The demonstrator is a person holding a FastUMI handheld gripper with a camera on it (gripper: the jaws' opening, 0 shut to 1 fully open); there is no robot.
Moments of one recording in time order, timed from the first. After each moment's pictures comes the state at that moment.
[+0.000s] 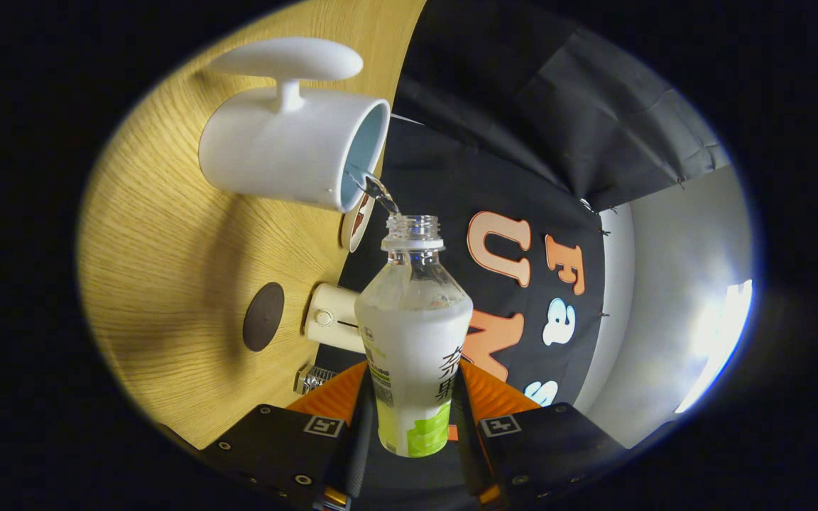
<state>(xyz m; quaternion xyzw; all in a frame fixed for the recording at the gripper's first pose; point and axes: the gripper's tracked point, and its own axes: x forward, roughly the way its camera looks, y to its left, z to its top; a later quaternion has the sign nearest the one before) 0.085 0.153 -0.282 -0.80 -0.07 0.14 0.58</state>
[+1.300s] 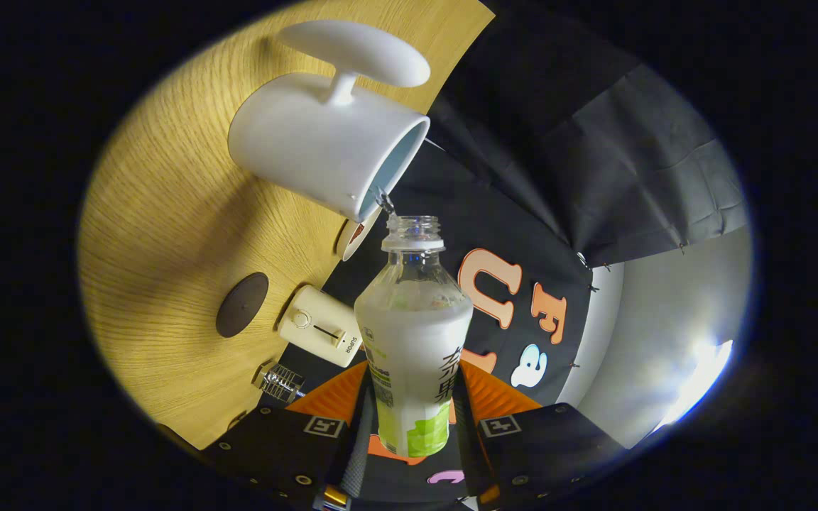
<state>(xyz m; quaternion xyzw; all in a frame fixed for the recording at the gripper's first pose) 0.092 0.176 -0.278 -0.85 -0.14 0.15 0.49</state>
